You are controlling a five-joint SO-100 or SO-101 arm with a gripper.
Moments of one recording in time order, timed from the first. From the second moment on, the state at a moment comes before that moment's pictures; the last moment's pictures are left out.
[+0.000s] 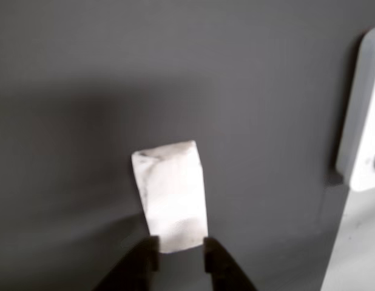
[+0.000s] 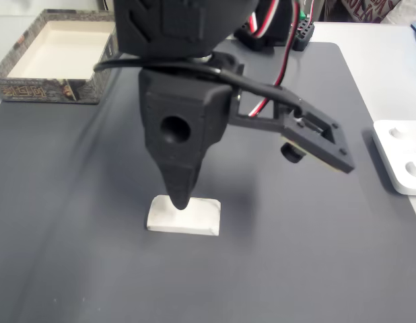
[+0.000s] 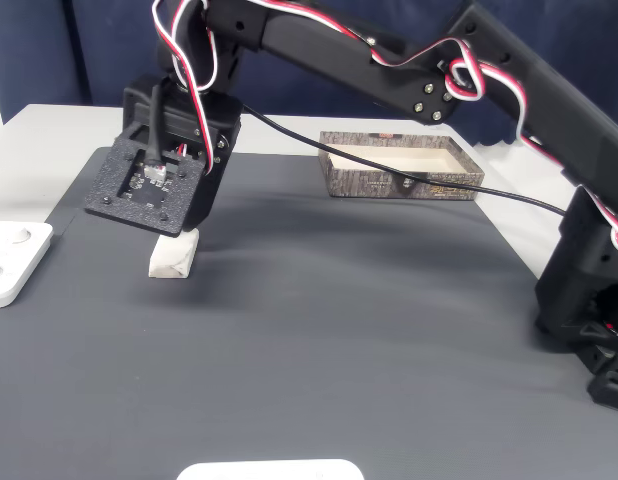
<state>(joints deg) 27.1 27.3 9.7 99.2 100.7</state>
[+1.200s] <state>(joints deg) 27.3 27.3 9.2 93.7 101.6</state>
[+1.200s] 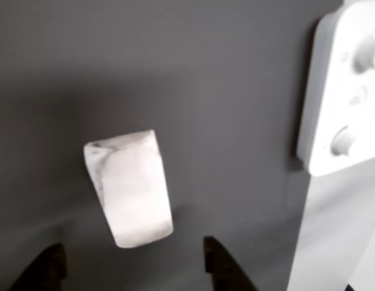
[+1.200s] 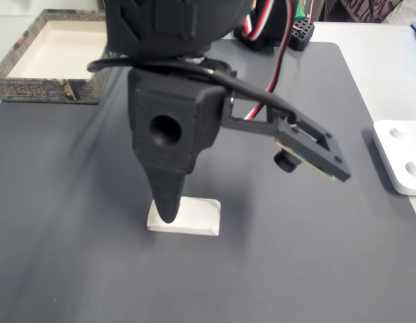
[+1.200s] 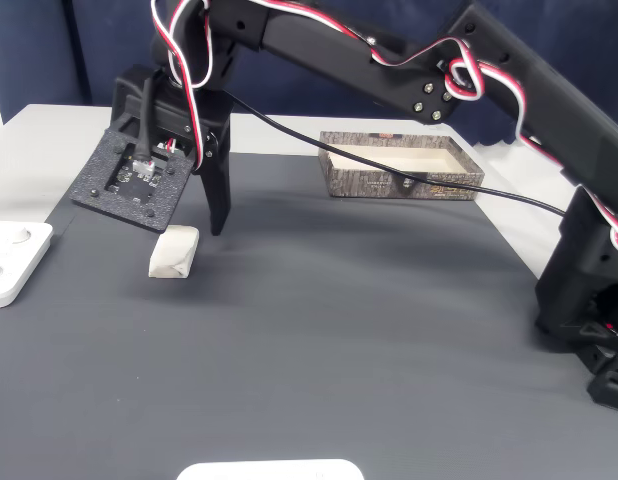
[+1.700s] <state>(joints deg) 26.7 24.8 8.2 93.7 100.9</state>
